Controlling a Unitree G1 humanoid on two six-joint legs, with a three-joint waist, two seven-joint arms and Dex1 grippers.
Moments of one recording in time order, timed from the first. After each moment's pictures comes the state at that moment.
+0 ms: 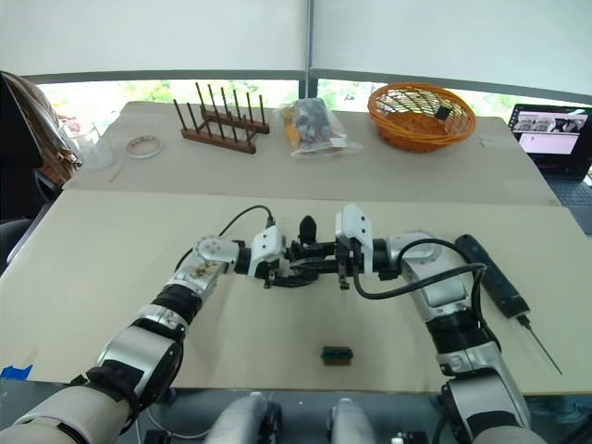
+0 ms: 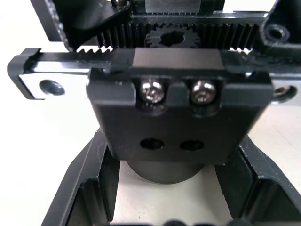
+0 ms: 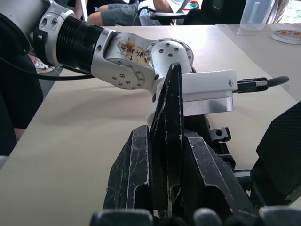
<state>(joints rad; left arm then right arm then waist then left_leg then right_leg) -0.85 0.22 -0.23 0.94 -0.01 -0.28 -1.22 -0.59 -0.49 0.19 0.14 0.36 0.19 1.25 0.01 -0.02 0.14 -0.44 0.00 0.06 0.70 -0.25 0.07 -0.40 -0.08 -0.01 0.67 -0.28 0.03</state>
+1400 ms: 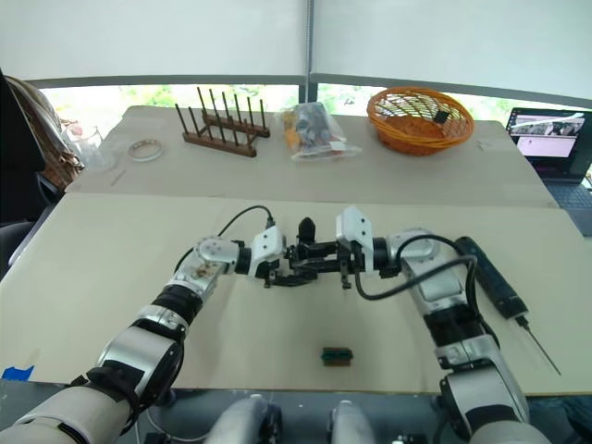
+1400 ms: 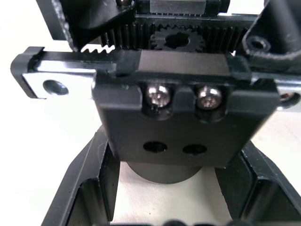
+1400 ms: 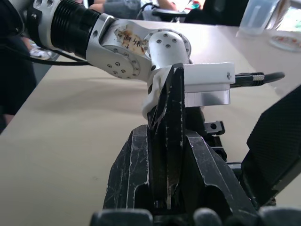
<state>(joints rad) -0.84 0.22 -0.22 0.94 0.02 -0.28 -1.20 -0.65 -0.50 0.23 0.29 0.34 0.10 1.33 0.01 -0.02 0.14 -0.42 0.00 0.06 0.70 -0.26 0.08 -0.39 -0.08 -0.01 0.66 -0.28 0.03</state>
